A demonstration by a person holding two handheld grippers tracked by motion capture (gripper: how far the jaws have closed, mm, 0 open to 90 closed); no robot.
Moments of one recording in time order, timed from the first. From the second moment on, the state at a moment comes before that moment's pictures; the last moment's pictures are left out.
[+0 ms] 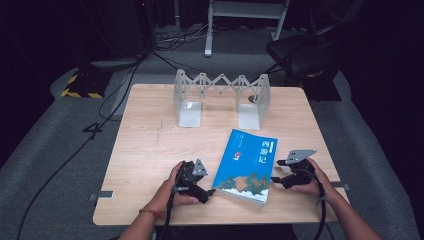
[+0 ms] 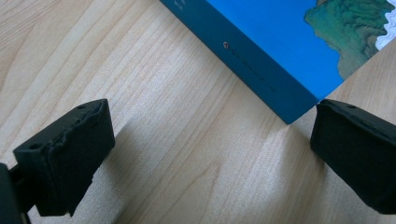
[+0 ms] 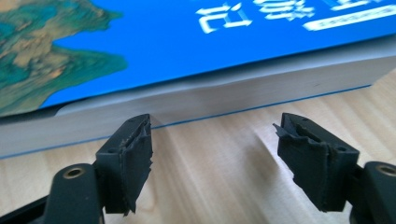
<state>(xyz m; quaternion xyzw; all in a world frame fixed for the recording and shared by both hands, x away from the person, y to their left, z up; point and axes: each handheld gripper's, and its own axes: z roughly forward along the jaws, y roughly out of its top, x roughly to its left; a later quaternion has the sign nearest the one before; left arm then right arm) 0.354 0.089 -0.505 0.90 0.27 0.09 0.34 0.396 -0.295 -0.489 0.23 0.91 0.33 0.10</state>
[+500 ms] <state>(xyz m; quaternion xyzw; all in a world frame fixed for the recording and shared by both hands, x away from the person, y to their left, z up) 0.354 0.089 -0.505 0.90 0.27 0.09 0.34 0.394 -0.292 -0.482 0.23 0.91 0.33 0.11</state>
